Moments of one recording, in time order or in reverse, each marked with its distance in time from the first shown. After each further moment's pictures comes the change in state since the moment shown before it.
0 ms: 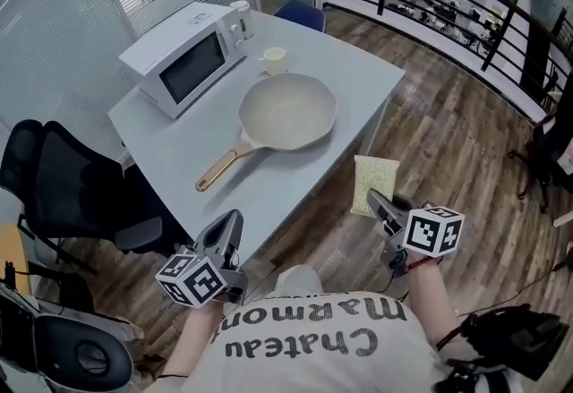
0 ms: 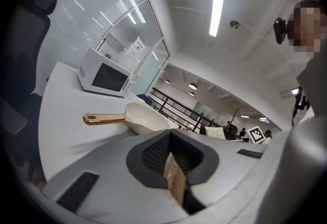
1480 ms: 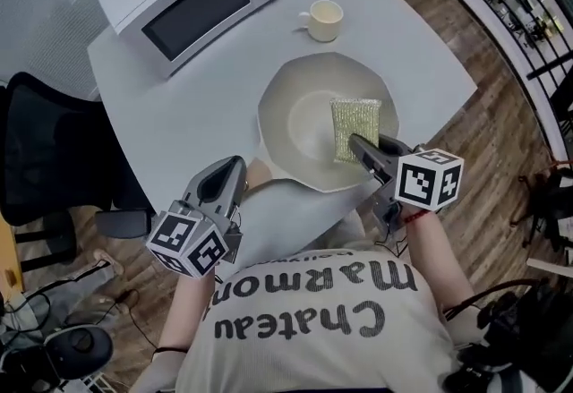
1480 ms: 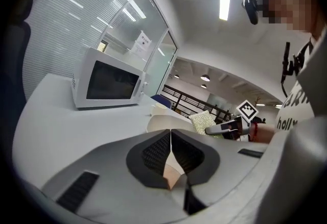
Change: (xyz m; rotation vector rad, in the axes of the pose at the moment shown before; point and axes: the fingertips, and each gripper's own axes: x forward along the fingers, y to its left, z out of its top) left arm 0.177 0.153 0.076 0.088 0.062 0.138; right arm 0.303 -0.020 0.095 -0.108 0.356 0.162
